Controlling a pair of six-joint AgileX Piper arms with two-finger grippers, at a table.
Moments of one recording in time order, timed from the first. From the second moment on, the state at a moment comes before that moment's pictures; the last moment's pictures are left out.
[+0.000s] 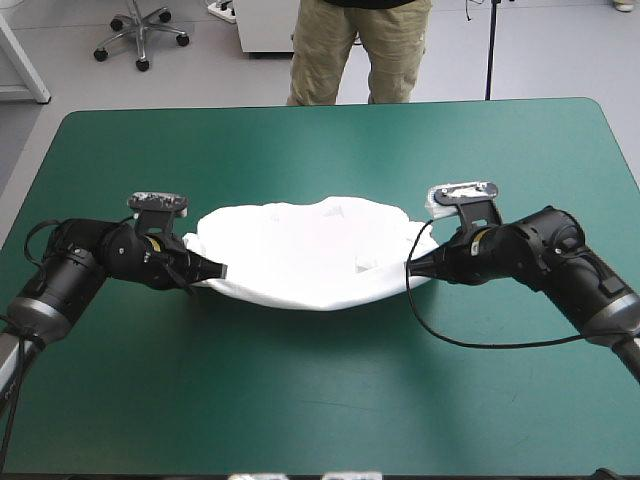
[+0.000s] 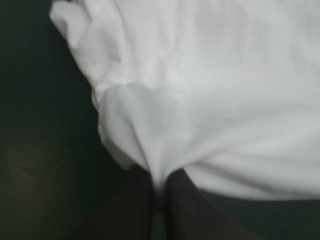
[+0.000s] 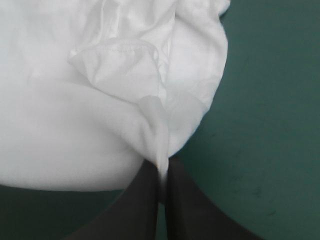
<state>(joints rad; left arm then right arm) -0.24 1.28 -1.07 -0.08 0.95 -0.03 0.46 1.29 -1.16 0.00 0.94 0.23</state>
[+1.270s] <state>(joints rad) -0.23 1.89 -1.52 0.09 0.81 -0.05 0.21 1.93 -1.57 0.28 0.92 -0.08</state>
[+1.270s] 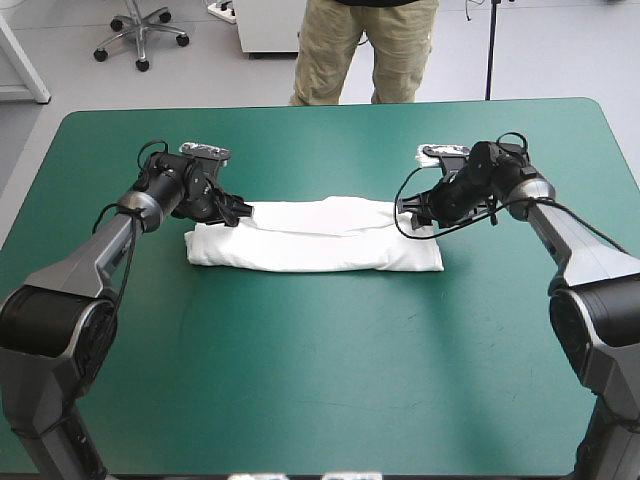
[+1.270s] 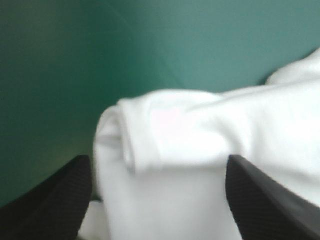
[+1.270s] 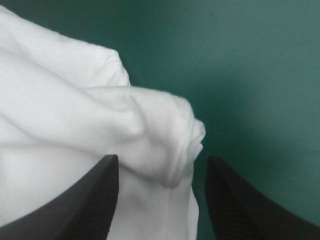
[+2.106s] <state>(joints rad) -0.49 1.75 -1.52 -0.13 0.77 0.16 0.21 1.59 -1.57 0.23 1.05 -0.03</state>
